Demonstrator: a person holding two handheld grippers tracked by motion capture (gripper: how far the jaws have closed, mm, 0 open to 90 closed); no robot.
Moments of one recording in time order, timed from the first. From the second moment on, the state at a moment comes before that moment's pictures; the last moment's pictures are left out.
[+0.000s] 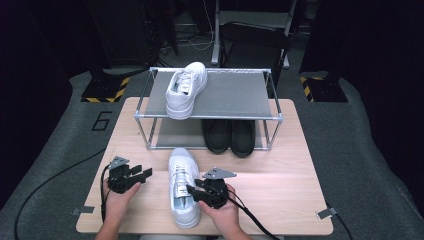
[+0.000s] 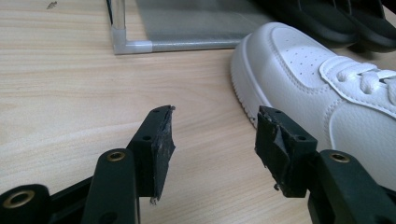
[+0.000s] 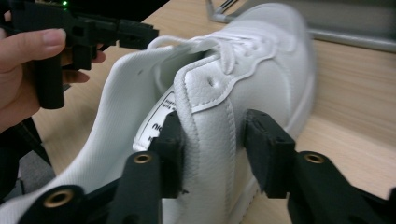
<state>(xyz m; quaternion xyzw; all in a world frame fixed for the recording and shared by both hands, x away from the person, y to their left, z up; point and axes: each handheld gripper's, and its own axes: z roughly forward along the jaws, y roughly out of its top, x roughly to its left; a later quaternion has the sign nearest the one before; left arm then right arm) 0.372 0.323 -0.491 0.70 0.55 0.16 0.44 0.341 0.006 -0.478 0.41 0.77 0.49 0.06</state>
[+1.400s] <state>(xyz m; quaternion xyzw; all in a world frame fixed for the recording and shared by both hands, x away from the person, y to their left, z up) 0.374 0.324 -0.493 0.69 0.56 0.16 0.44 0.347 -0.058 -0.474 0.45 0.75 0.47 0.13</state>
